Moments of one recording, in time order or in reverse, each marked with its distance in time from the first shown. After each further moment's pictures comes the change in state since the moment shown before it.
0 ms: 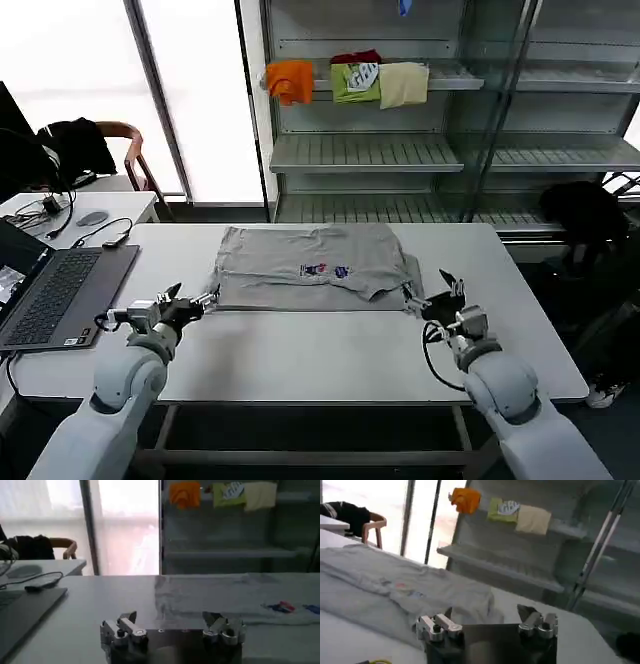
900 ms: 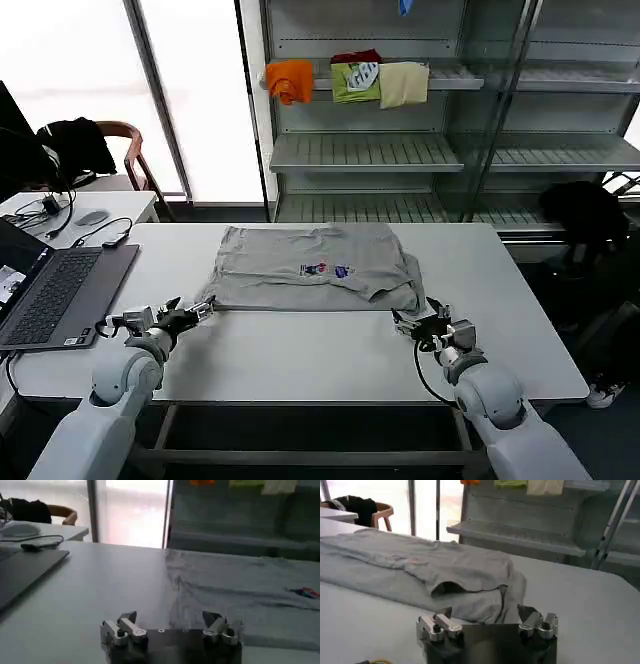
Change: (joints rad) left arm -0.049 -0.012 -0.007 0.176 -0.044 -0.018 0.062; right arm 0.084 0.059 -0.043 -0.142 0.023 0.014 -0.054
